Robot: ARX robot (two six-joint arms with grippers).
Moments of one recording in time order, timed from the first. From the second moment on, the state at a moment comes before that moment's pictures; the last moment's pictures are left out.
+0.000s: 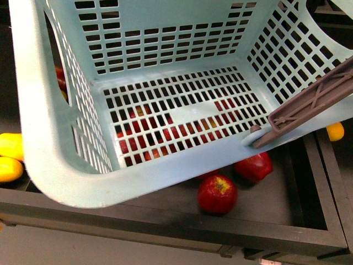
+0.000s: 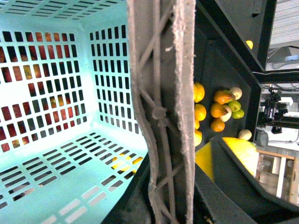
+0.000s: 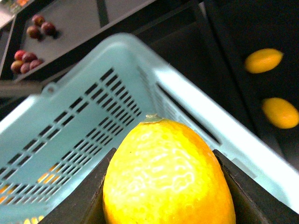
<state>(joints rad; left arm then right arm) -0.68 1.77 1.59 -0.46 0.13 -1.05 0.26 1.23 0.85 -0.09 0.20 0.61</state>
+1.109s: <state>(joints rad) -0.69 1.77 1.59 -0.46 0.13 -1.05 0.00 0.97 0.42 0.56 0.00 0.11</state>
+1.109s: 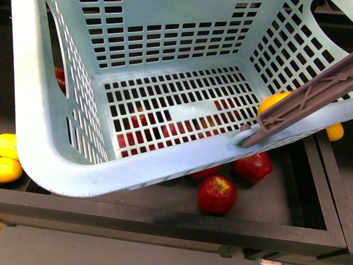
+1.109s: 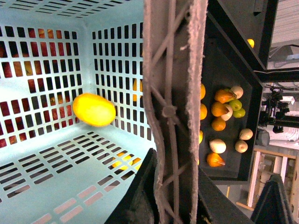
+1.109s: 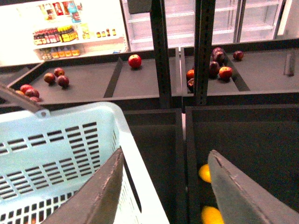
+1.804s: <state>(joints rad) -0.68 1.77 1.59 -0.46 0.13 -1.05 0.00 0.62 0.09 0.53 0.00 0.01</state>
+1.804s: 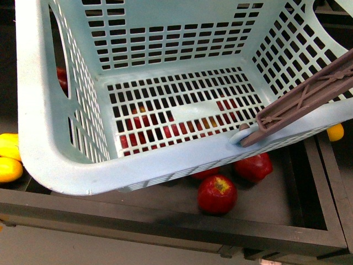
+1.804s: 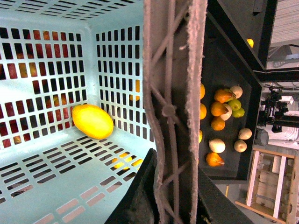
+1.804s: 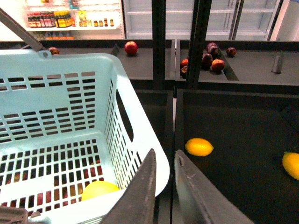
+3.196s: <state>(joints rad) -0.68 1.77 1.59 -0.46 0.12 -1.04 0.00 0.62 0.09 0.53 0.00 0.01</state>
